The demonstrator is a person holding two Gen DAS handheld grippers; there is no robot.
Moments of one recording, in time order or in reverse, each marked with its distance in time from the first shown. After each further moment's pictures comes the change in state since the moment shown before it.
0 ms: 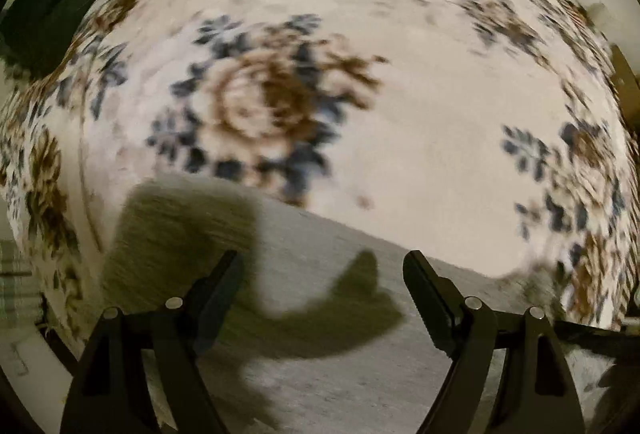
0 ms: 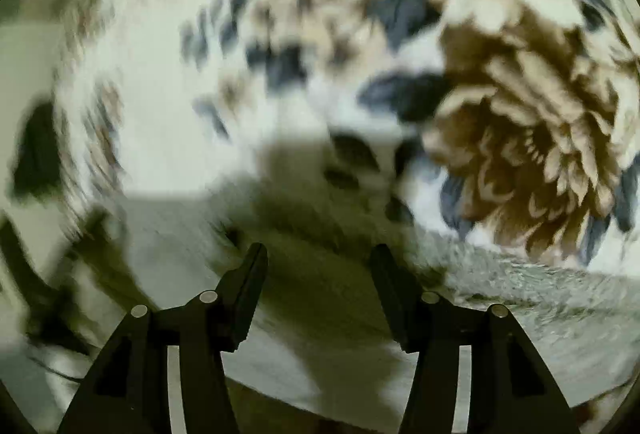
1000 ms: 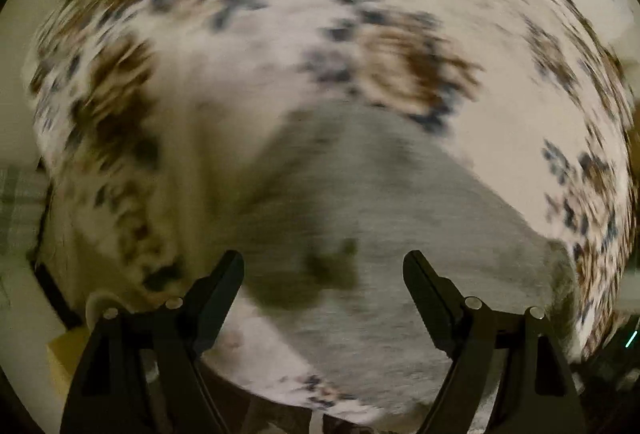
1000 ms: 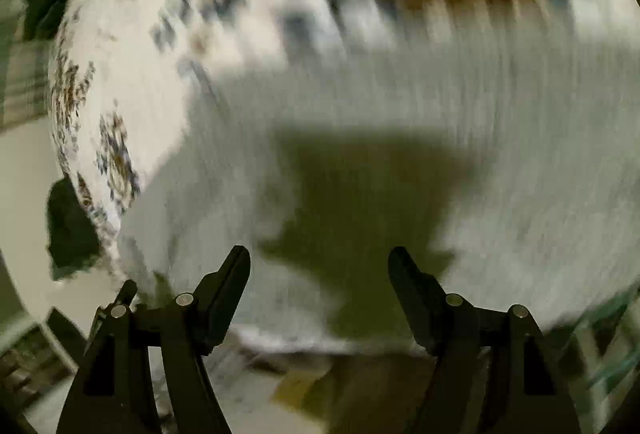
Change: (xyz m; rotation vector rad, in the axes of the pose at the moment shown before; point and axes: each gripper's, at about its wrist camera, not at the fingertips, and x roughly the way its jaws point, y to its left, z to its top) left arm -0.039 0.135 -0.039 -0.263 0.078 0.015; right arm 0.020 -0.019 -0.126 0.551 0.020 0.340
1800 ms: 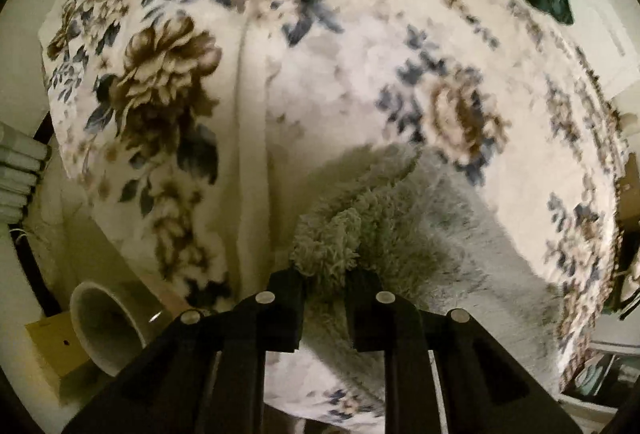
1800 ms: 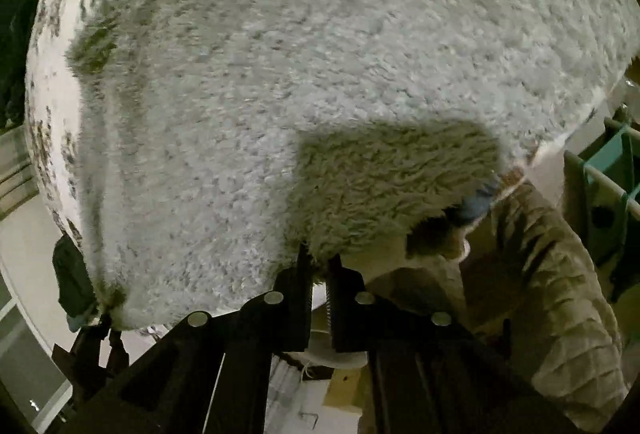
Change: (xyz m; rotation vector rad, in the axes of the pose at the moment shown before) left arm -0.003 0.060 0.007 -0.091 -0.039 -0.063; right arm 0.047 -0.075 -0.118 0.226 -0.091 0.010
